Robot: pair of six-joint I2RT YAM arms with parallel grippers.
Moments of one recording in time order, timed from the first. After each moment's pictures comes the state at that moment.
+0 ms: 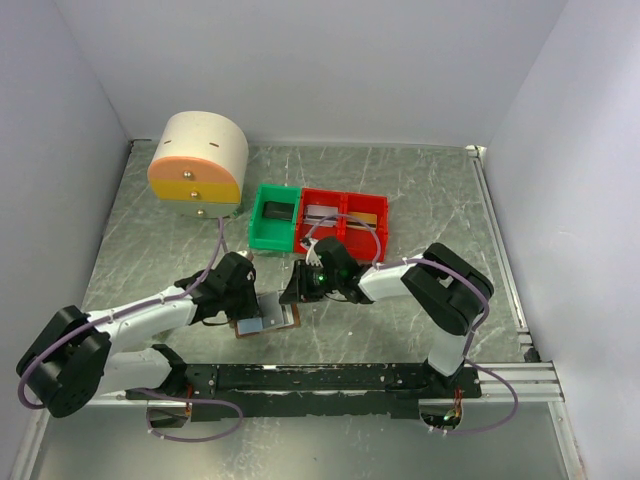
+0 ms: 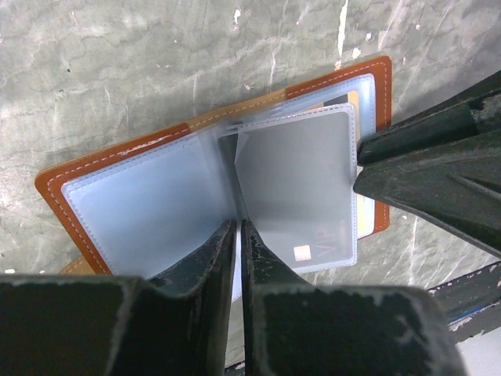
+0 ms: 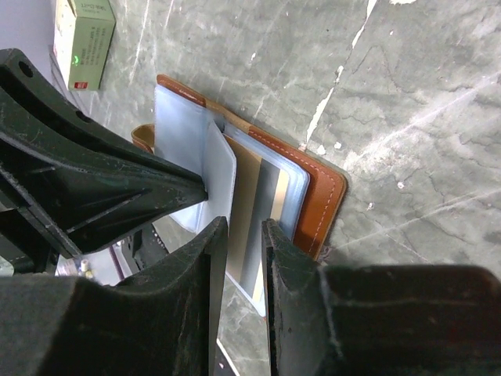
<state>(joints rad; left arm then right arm) -0.70 1.18 0.47 -0.30 0.02 -0.76 0.82 1.79 0.73 0.41 -0.46 0.80</state>
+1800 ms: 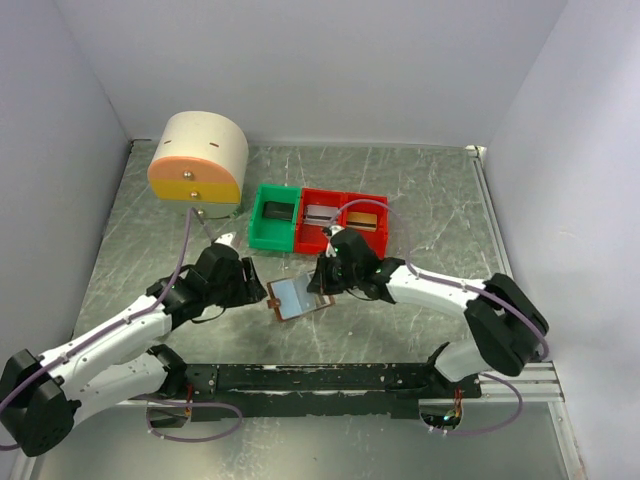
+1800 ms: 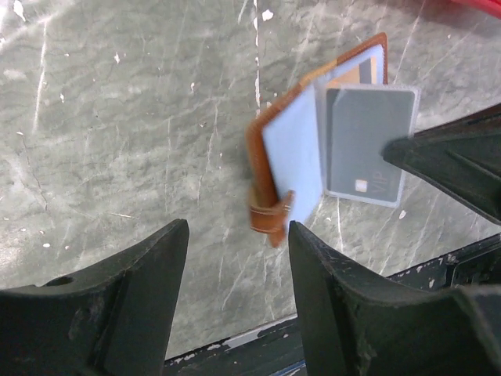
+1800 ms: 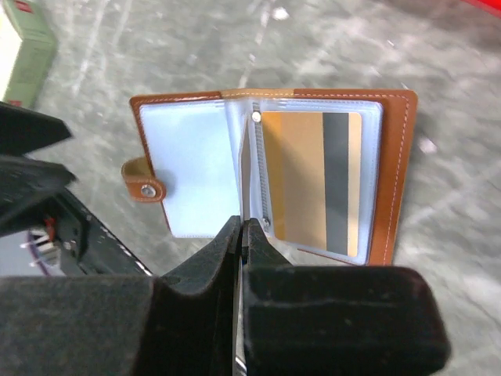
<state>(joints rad) -0.70 0.95 0.56 -0.44 -0.06 -0.77 0.80 1.47 0.73 0.02 -0.23 0.65</state>
